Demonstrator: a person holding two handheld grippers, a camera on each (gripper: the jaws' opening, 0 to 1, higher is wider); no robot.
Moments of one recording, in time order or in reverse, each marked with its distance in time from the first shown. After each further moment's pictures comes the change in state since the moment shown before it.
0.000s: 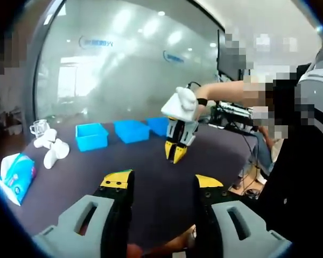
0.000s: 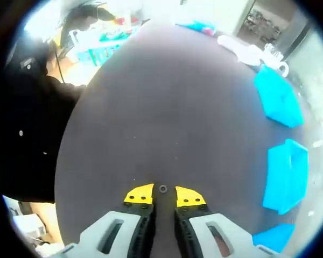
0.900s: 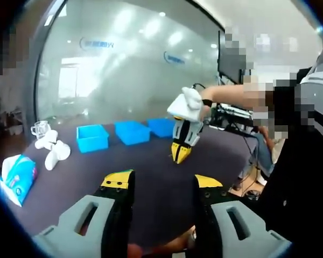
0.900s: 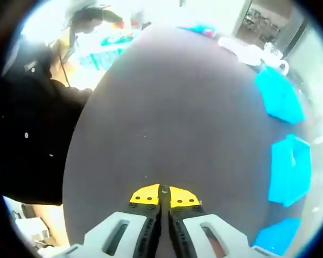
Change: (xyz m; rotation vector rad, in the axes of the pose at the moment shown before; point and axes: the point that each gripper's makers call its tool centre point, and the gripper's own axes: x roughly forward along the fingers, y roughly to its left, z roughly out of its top) left arm -0.002 0.000 0.006 0.000 -0.011 0.004; right arm -0.015 0.012 -0.003 0.037 -0.051 0.004
